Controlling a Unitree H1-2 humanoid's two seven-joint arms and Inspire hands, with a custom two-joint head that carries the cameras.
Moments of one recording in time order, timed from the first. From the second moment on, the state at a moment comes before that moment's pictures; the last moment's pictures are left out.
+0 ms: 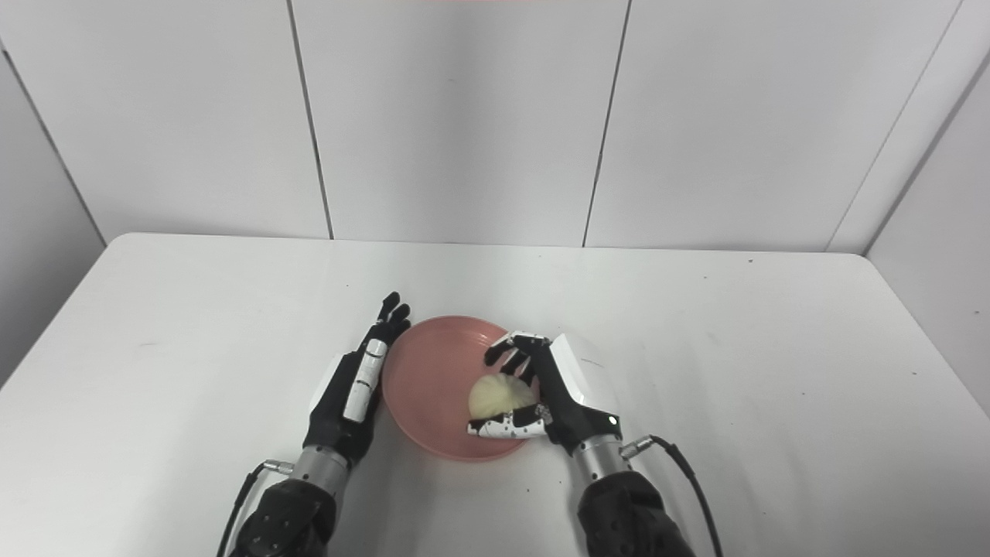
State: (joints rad) left arm -0.28 -0.08 -0.11 0.25 0.00 -0.07 -0.06; right arm -0.29 -0.15 0.28 0.04 -0.64 0.02 -0.09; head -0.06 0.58
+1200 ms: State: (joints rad) left arm -0.26 -0.07 -0.10 0.21 -0.01 -0.02 -0.11; right arm -0.29 -0.14 0.30 0.09 -0.67 -0.12 -0.10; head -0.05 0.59
